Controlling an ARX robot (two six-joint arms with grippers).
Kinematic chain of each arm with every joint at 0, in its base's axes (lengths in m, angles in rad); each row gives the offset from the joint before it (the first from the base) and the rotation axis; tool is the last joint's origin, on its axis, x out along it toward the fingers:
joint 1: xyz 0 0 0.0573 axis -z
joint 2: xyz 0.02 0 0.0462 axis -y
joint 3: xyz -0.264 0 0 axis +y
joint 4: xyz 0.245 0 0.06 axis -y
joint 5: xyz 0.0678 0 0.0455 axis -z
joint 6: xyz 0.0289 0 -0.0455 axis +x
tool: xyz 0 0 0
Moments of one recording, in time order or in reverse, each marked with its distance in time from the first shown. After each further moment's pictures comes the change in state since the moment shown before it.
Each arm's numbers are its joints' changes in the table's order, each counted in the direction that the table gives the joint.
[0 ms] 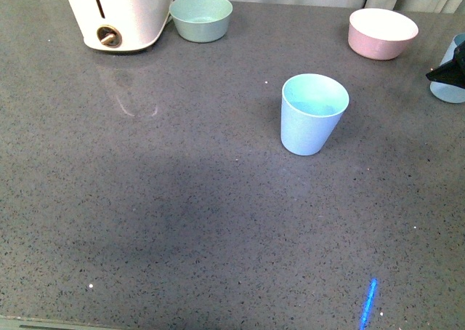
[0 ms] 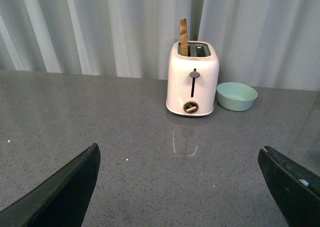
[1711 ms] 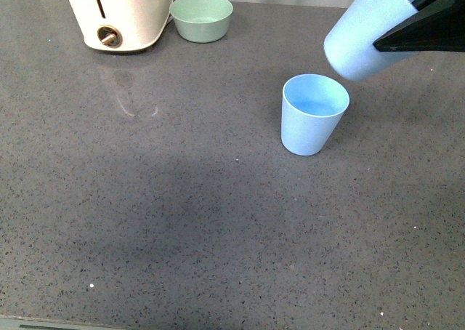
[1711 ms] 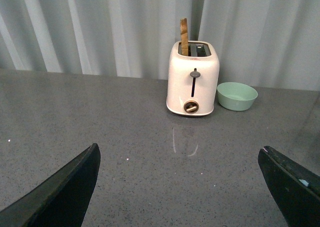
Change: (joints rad) left arm 0.000 0.000 0.000 0.000 0.000 0.000; right arm -0.305 0.476 0.277 -0.317 -0.250 -0.231
